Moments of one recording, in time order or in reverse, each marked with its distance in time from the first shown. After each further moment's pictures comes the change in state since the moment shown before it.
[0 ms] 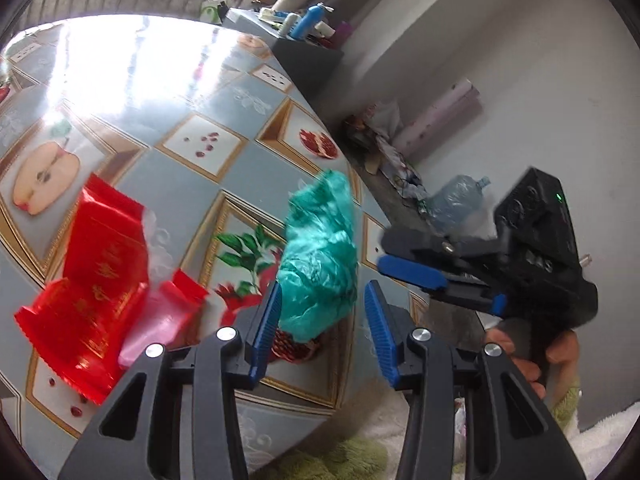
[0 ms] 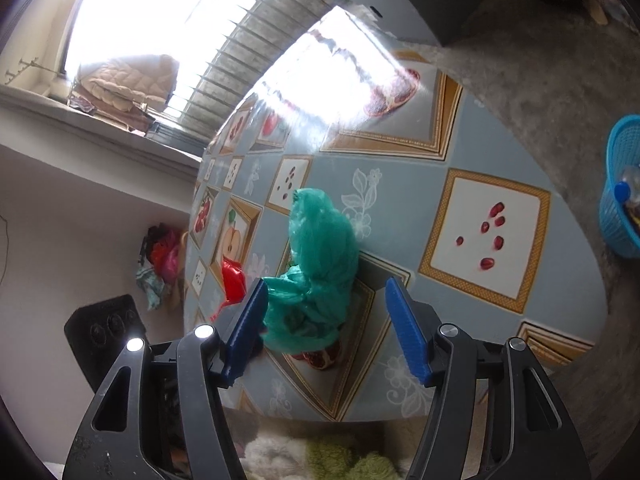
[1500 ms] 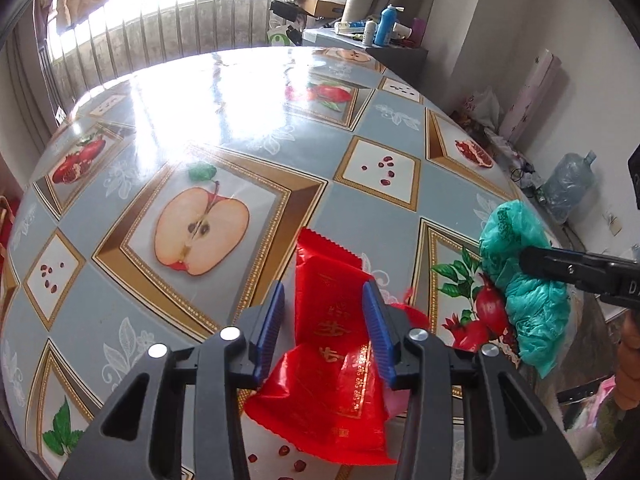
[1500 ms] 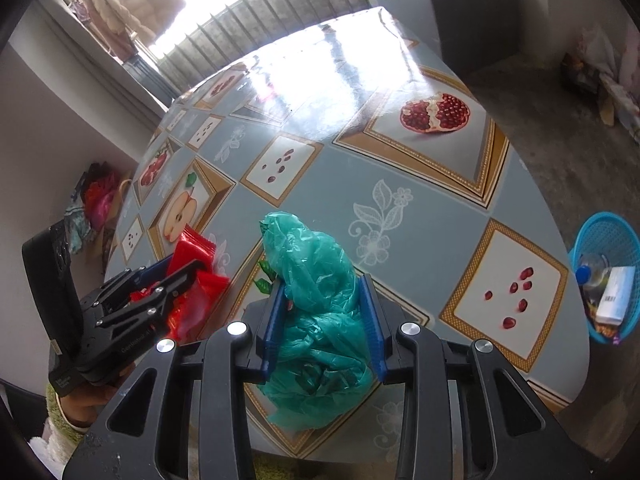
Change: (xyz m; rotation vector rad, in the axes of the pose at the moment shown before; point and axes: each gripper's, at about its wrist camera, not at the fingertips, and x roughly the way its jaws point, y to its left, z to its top) left arm -0.015 0.059 0.011 0.129 -0.040 0.486; right arm 0.038 0.048 -0.005 -0.285 0.000 -0.281
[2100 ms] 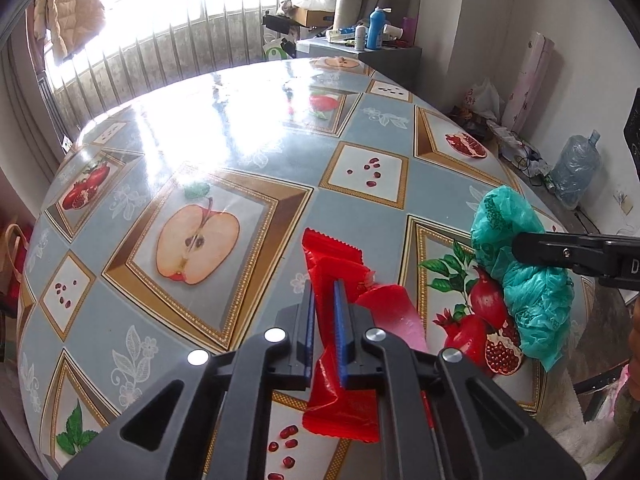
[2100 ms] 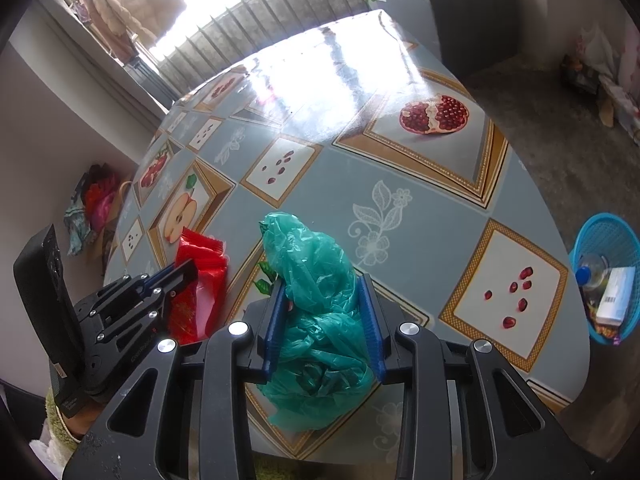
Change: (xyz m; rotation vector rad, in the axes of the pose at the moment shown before) left arm -0.005 -0.019 -0.003 0.074 -0.042 0.056; right arm -0.001 -0.001 0.000 0.002 -0.007 0.003
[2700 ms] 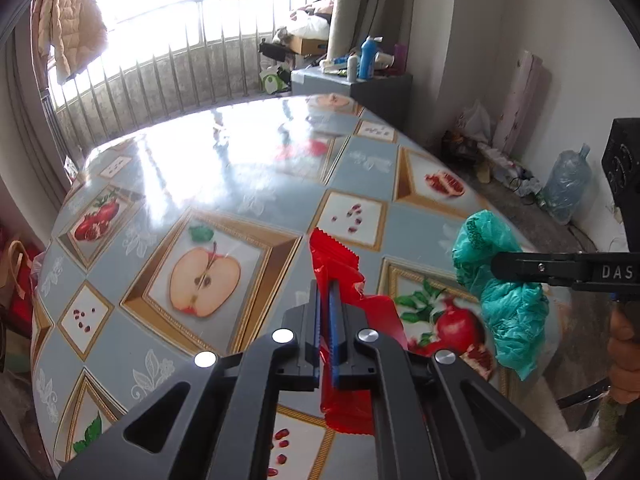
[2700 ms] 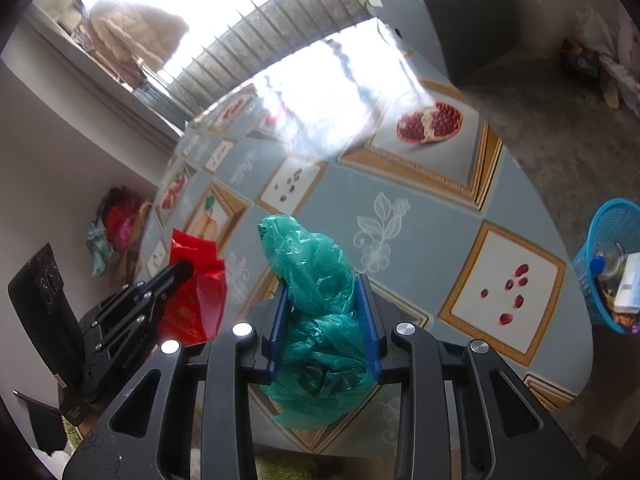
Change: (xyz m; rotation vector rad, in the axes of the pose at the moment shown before) left arm -0.035 -0.008 0.019 0.013 -0.105 -0.022; right arm -0.022 -0.016 0.006 0.073 -0.057 0.099
